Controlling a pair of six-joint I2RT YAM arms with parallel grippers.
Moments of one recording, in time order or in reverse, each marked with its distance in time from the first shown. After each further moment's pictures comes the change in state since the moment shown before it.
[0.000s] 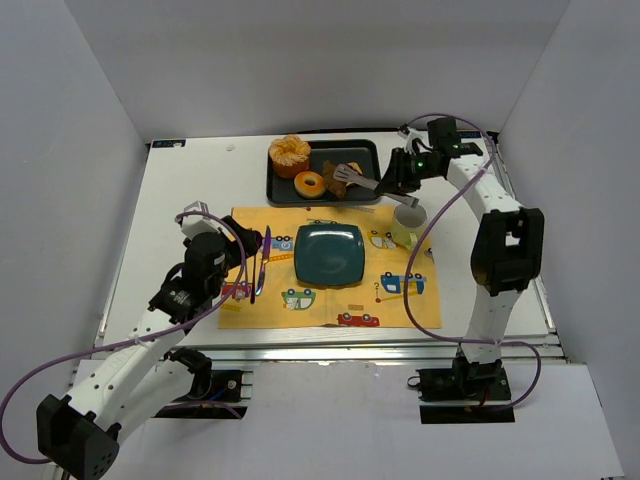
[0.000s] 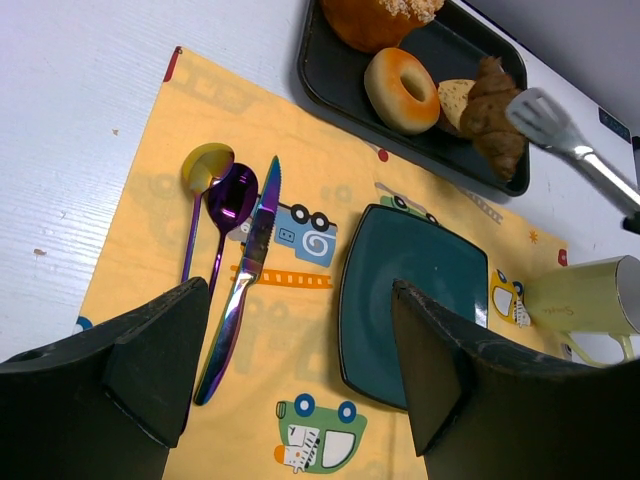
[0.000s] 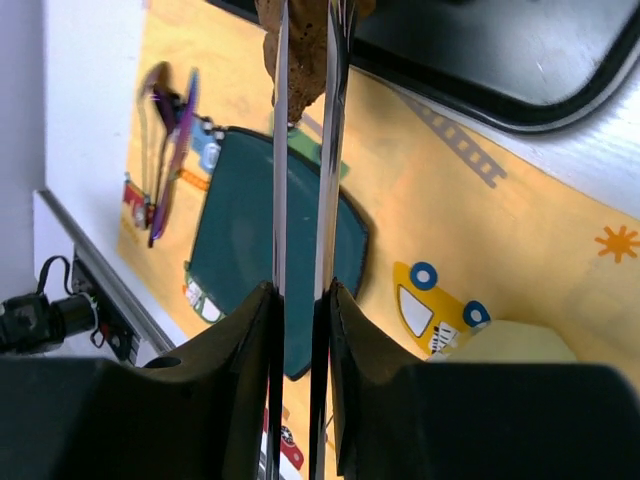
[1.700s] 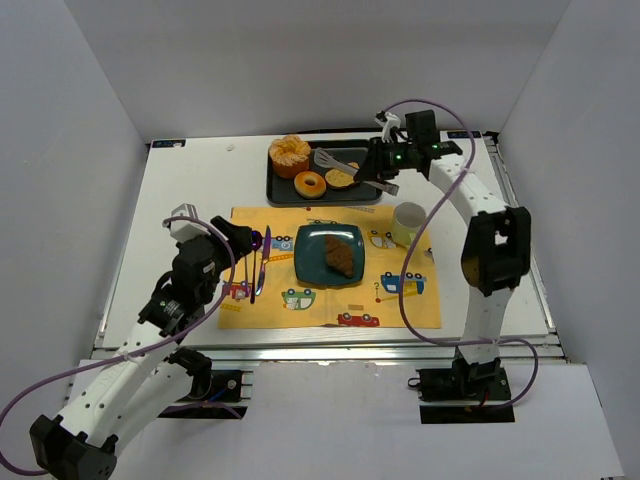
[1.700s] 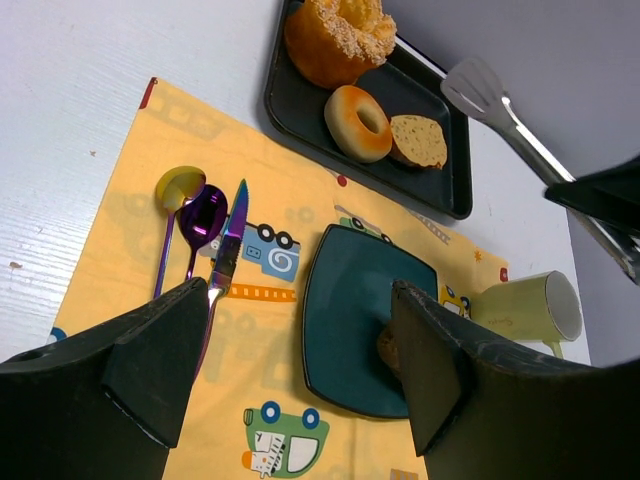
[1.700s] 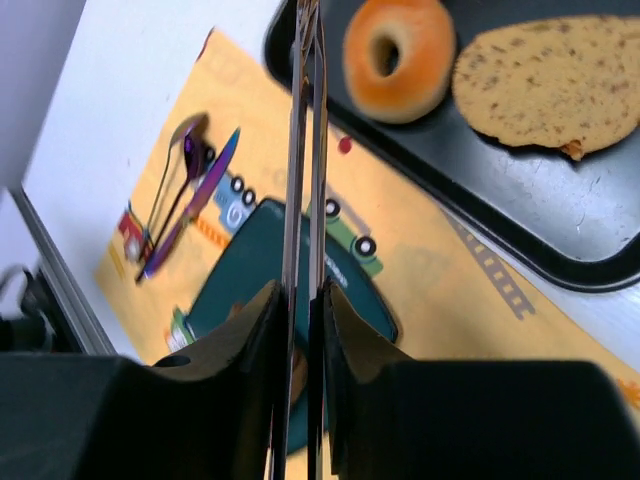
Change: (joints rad) left arm 0.000 -0.103 -0.001 -0.001 0.002 -0.033; right arm 0.103 -0.035 0.019 0.195 -0.009 -0.051
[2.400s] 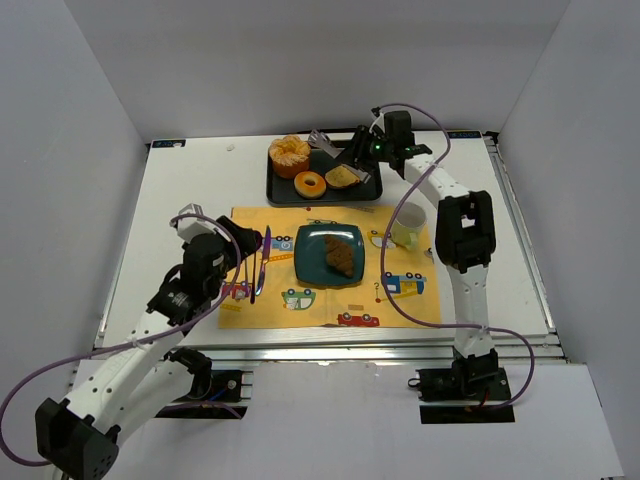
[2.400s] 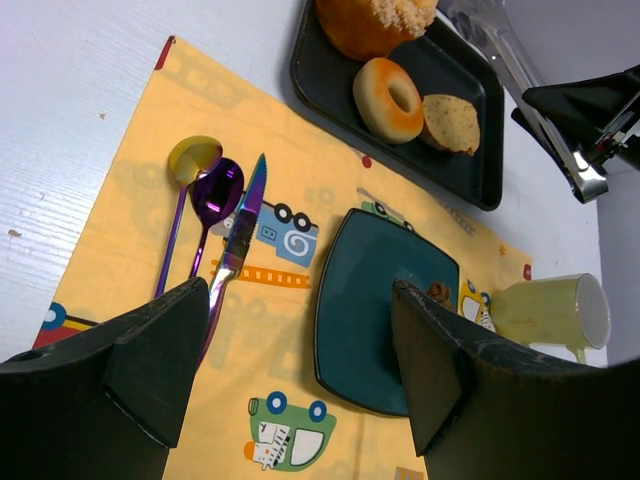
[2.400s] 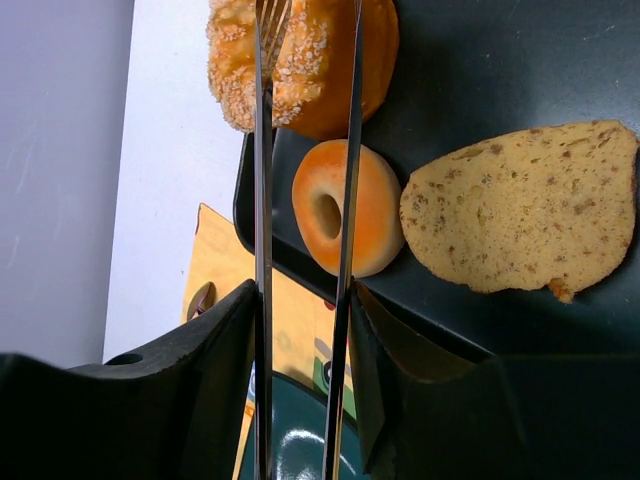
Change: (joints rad) left arm 0.000 0.078 0.000 -0.014 -0.008 -0.064; right arm 0.032 0.346 0.235 0.298 0.167 0.504
